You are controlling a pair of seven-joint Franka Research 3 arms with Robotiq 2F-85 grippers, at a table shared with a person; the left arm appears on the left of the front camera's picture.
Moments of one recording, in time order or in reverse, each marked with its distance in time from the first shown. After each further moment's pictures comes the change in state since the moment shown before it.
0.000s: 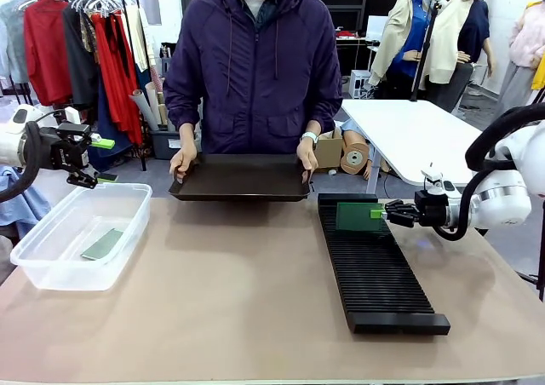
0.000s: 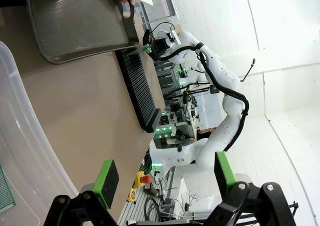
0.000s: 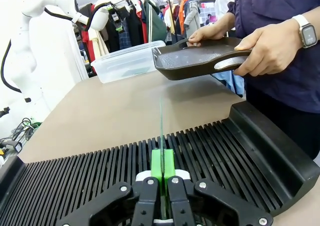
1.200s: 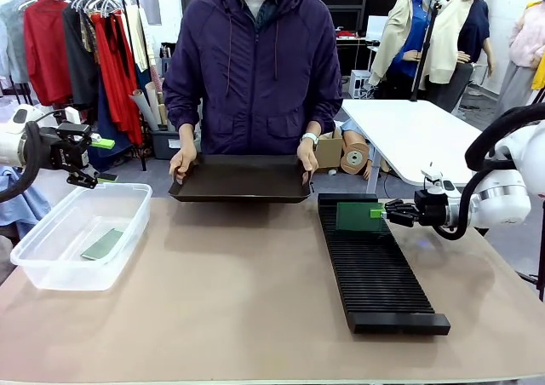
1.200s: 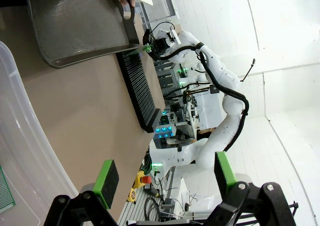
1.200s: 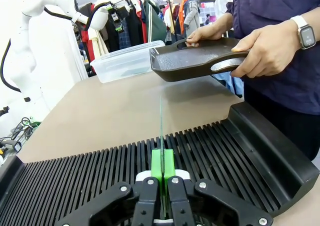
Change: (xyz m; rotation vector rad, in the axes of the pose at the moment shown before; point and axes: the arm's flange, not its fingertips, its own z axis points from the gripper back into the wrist) left arm 0.000 0.000 0.000 0.000 0.000 0.000; right arm 0.002 -0.002 -0.001 -0.001 0.002 0.005
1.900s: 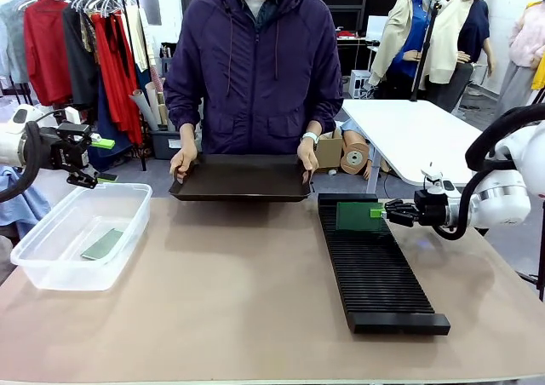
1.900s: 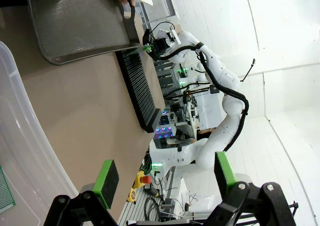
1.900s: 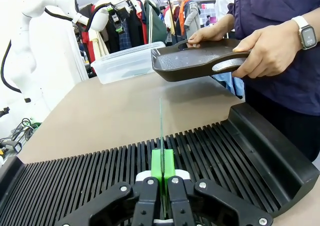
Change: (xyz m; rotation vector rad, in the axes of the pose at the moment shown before) left arm 0.000 0.000 0.000 0.000 0.000 0.000; right arm 0.000 0.000 0.000 0.002 -0.007 0.000
